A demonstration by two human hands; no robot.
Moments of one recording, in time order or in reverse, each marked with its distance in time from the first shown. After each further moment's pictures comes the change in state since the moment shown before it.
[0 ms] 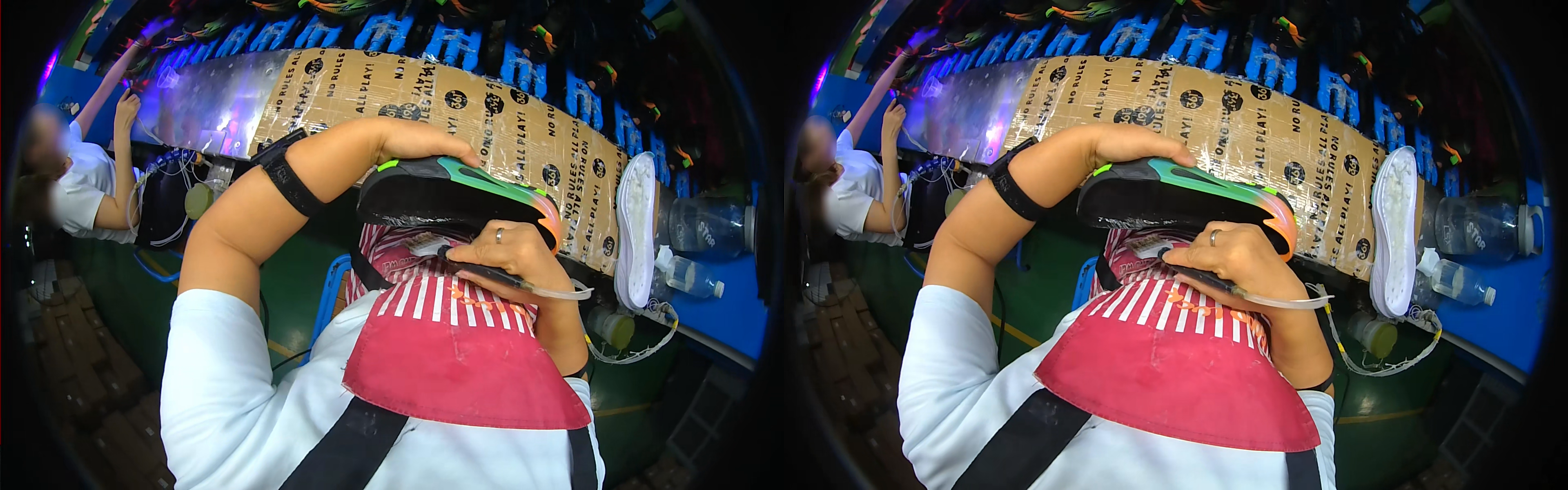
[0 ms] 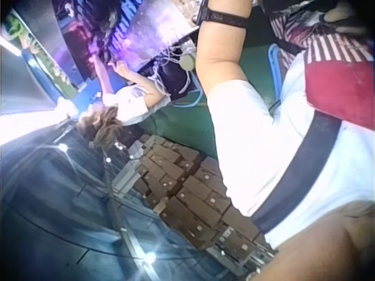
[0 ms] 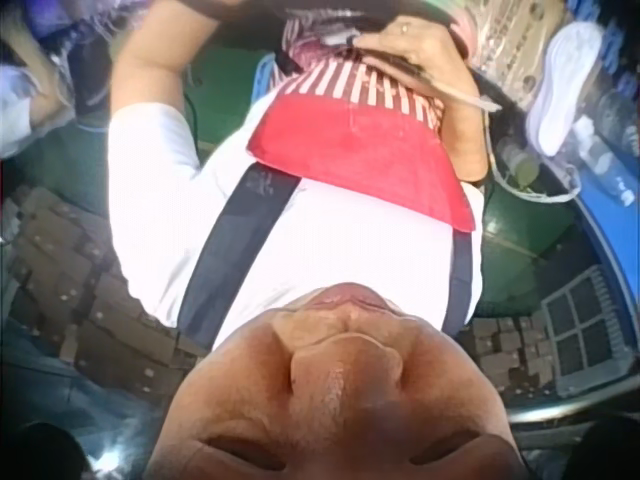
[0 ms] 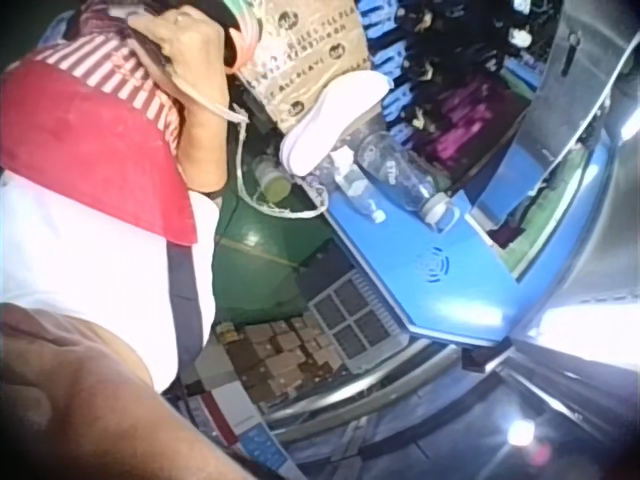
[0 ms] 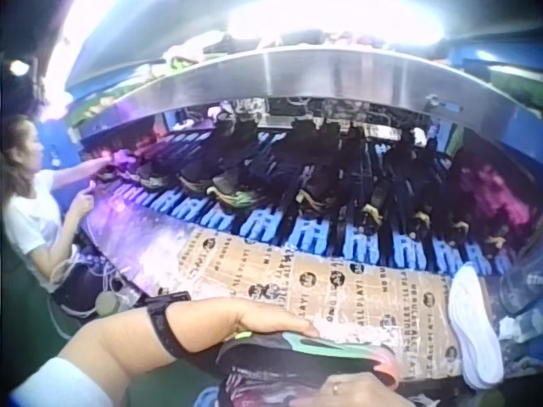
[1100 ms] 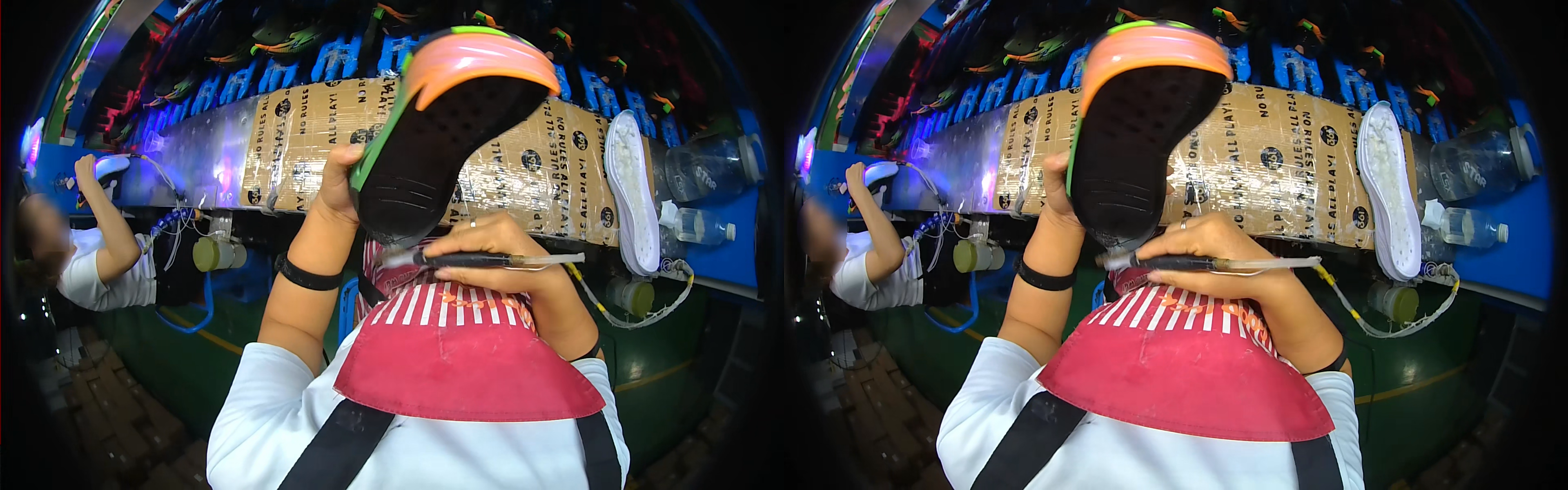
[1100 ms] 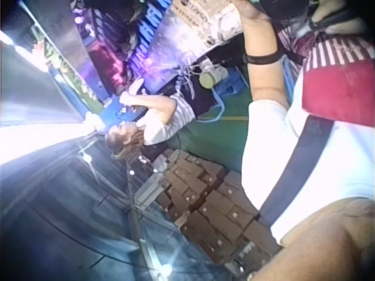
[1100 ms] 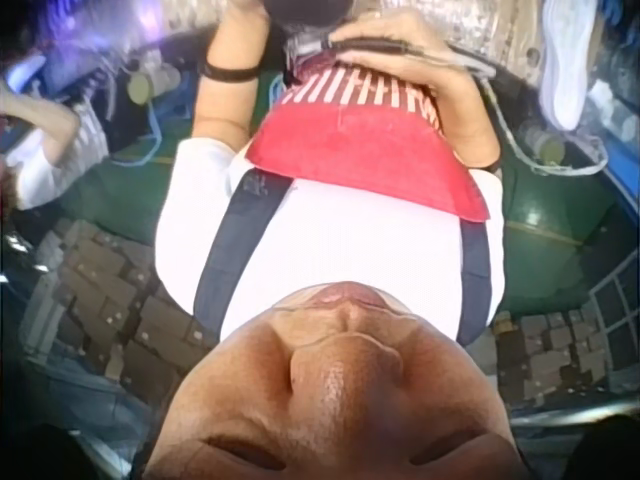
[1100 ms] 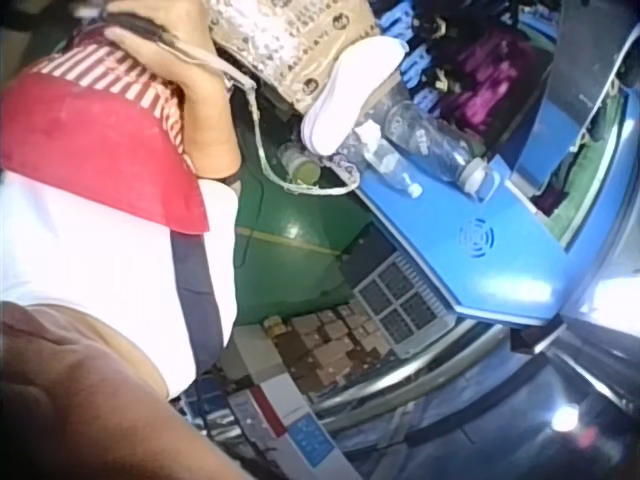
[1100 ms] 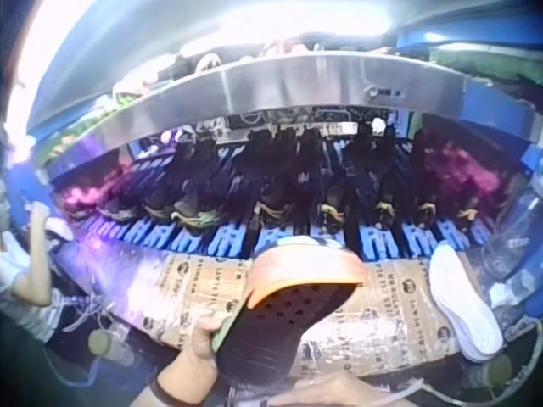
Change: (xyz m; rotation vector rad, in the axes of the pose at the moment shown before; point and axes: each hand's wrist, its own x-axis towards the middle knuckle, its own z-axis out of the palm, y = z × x) left_hand 0.008 -0.062 0.013 -0.946 -0.119 0.899; right_hand 0.009 -0.006 0.000 0.367 0.155 0.183
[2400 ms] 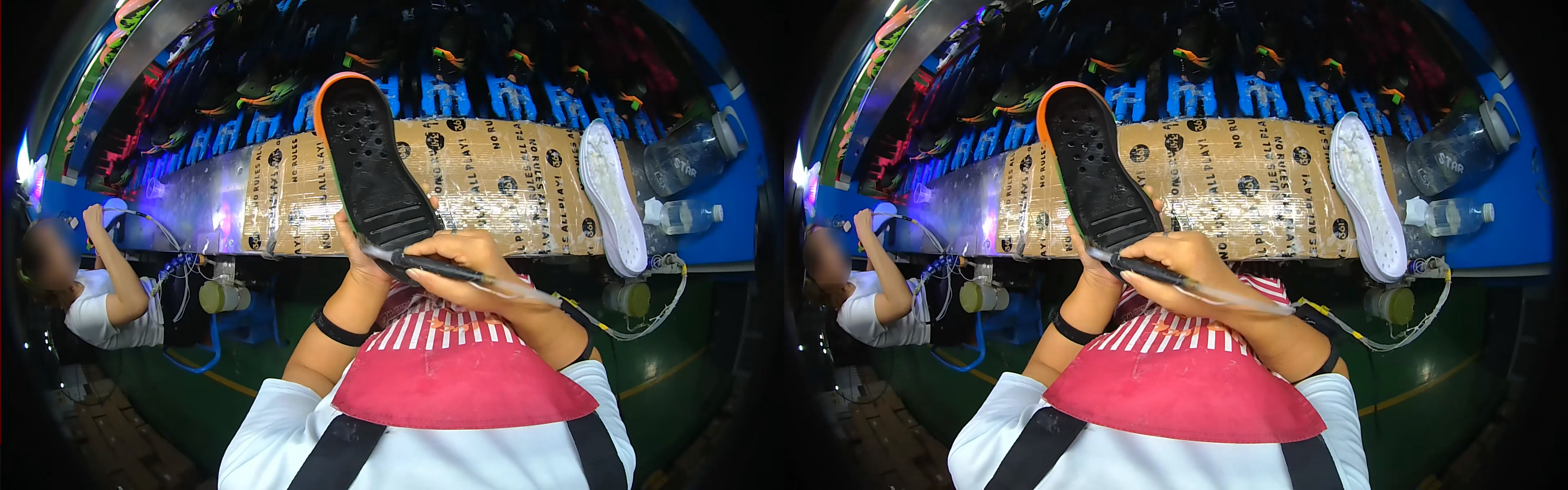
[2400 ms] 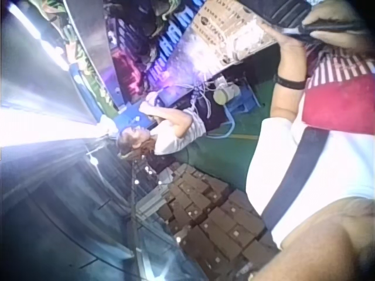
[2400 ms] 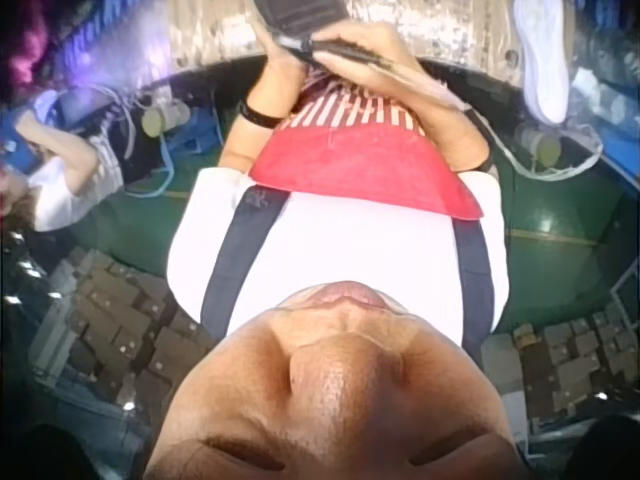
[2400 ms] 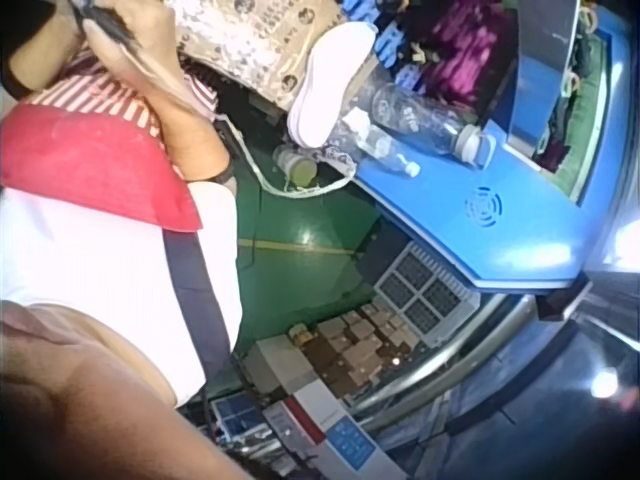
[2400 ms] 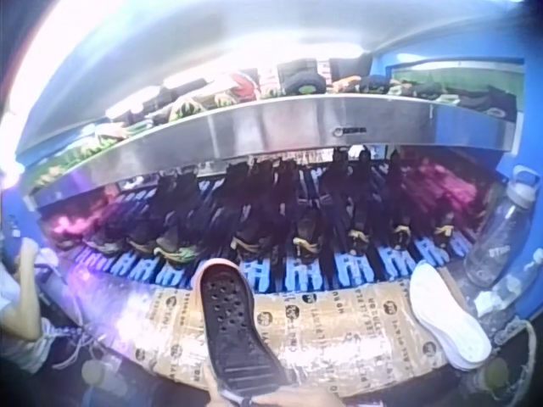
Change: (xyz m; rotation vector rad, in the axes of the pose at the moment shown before) left_hand -0.001 -0.063 0.010 -0.273 0.077 0.151; right_hand 0.011 -0.015 0.009 -0.084 0.287 -0.028
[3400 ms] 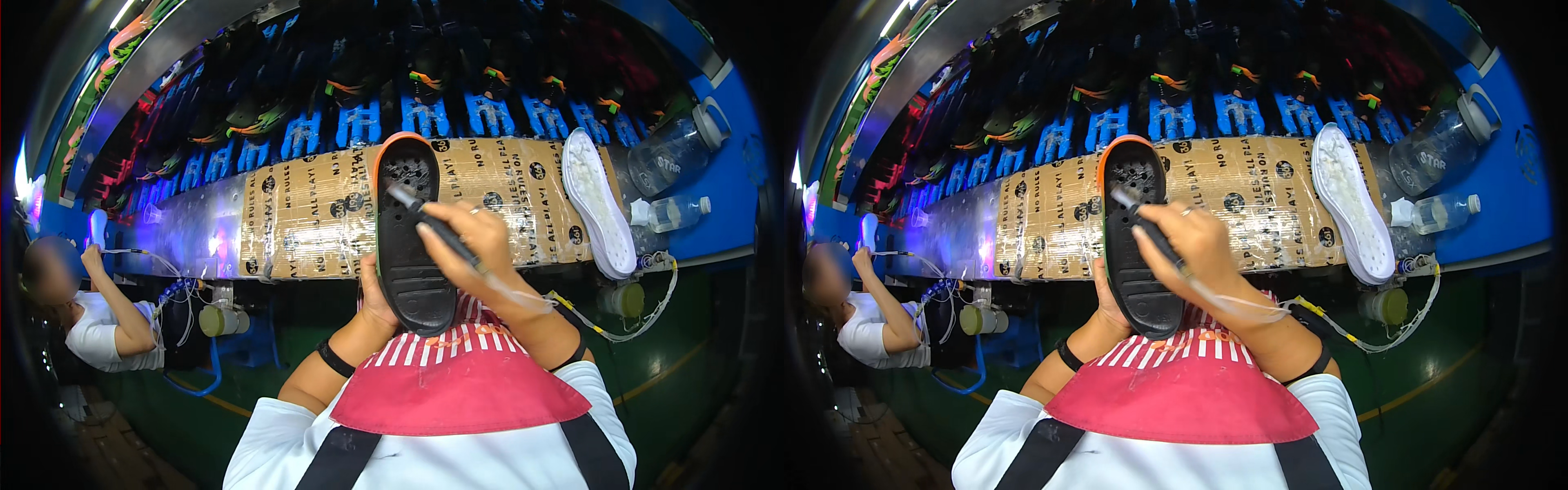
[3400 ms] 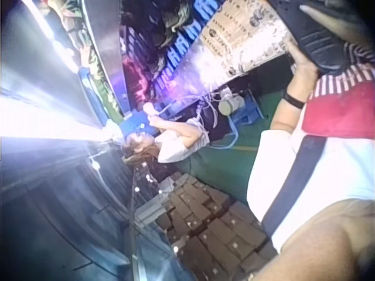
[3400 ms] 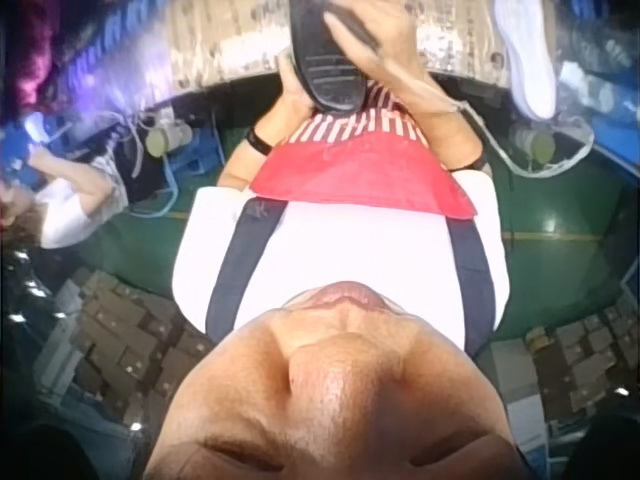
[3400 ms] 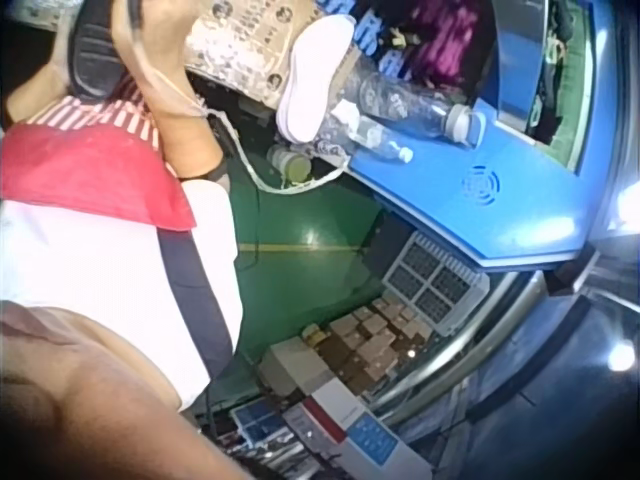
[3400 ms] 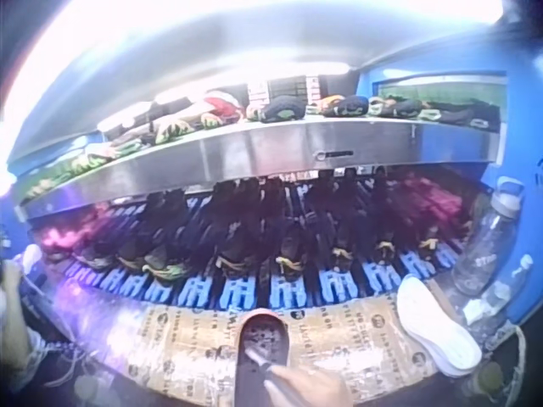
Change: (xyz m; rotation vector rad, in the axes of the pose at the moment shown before) left_hand -0.031 -0.023 -0.012 -0.056 0.119 -0.300; right_hand 0.016 0.008 -0.015 -0.391 0.393 -0.145
